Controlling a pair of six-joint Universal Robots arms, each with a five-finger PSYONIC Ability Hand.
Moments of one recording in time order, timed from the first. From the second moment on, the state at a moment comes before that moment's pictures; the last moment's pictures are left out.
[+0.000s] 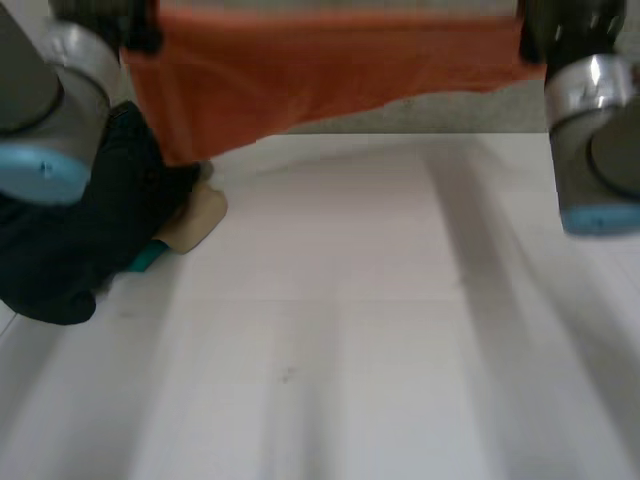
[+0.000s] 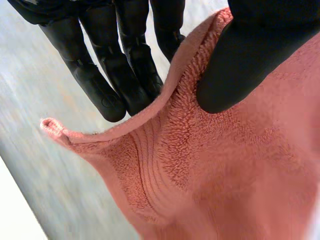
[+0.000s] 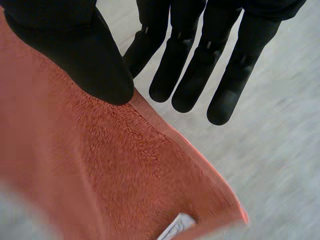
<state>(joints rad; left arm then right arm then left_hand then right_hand) 4.40 -2.12 -0.82 3.21 -1.57 3.40 1.88 -1.13 1.20 -0.52 1.55 2.66 1.15 1.20 1.19 1.19 0.98 1.13 1.17 1.19 1.19 1.02</state>
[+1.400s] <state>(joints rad) 4.37 -2.09 -1.02 2.92 -1.53 3.43 1.72 -0.79 1.23 -0.11 1.38 2.74 1.15 1.20 1.19 1.19 0.98 1.12 1.18 1.18 1.19 0.98</state>
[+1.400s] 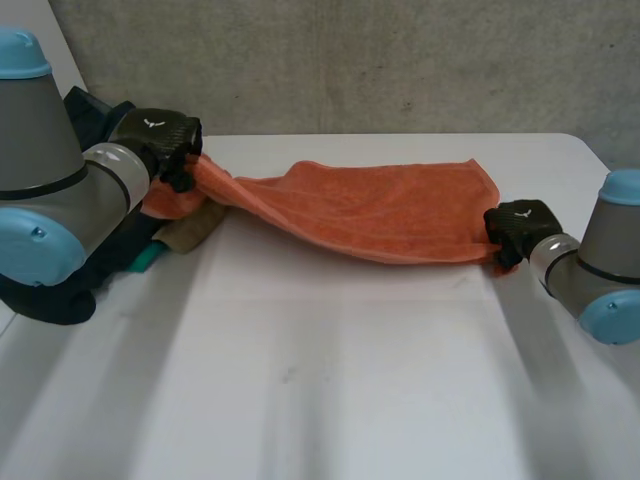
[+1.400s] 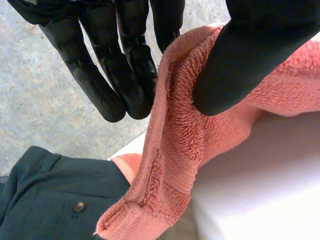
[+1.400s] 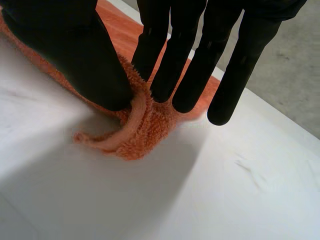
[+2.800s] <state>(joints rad) 4.37 -2.29 -1.02 3.10 -1.55 3.50 1.66 -0.97 1.29 -0.28 1.50 2.55 1.15 1.20 1.19 1.20 1.00 1.12 1.18 1.19 1.19 1.02</state>
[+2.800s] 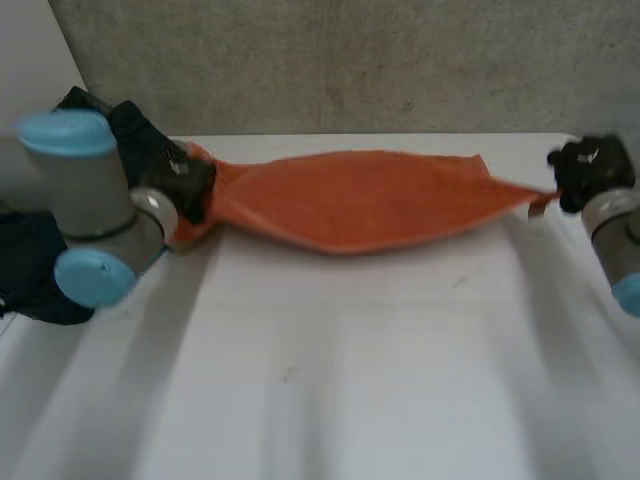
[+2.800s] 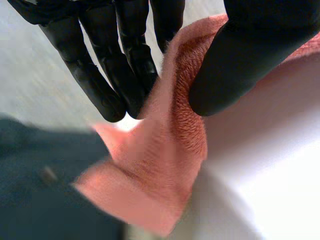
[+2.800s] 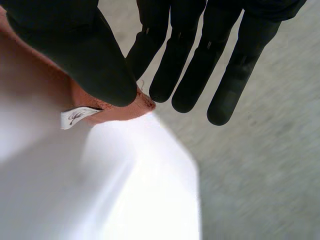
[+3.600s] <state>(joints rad) 4.40 -2.11 -1.40 2.85 -1.59 3.75 1.53 -1.12 1.57 0.03 1.46 2.18 1.13 1.19 1.19 1.20 1.01 1.13 1.18 1.19 1.19 1.02</state>
